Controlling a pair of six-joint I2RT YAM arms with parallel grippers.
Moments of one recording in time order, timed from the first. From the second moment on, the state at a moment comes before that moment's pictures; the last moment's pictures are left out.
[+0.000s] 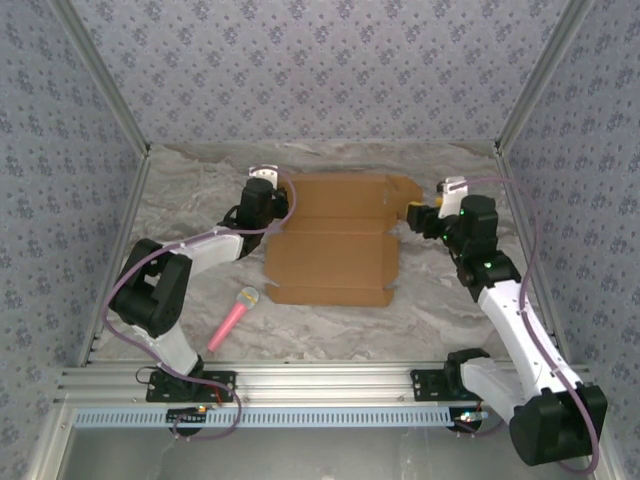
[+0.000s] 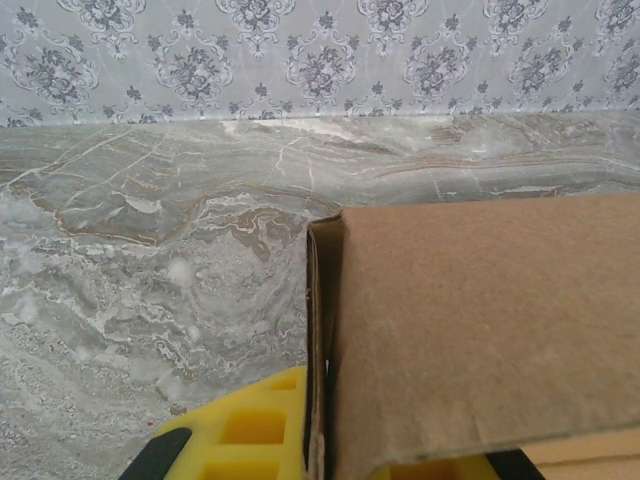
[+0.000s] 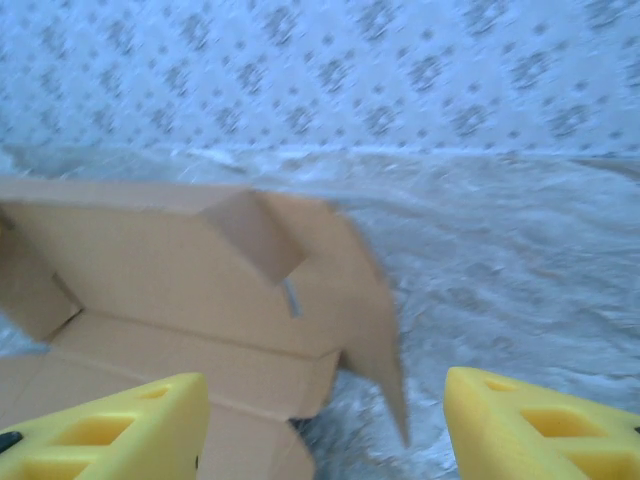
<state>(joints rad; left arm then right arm) -0.50 1.71 0.98 0.31 -0.23 -0.24 0.13 0.96 0.80 -0.21 -0.12 0.08</state>
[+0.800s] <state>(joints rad) -0.50 1.71 0.98 0.31 -0.20 -0.24 -0.13 1.49 0.88 -0.08 -0.52 0.17</state>
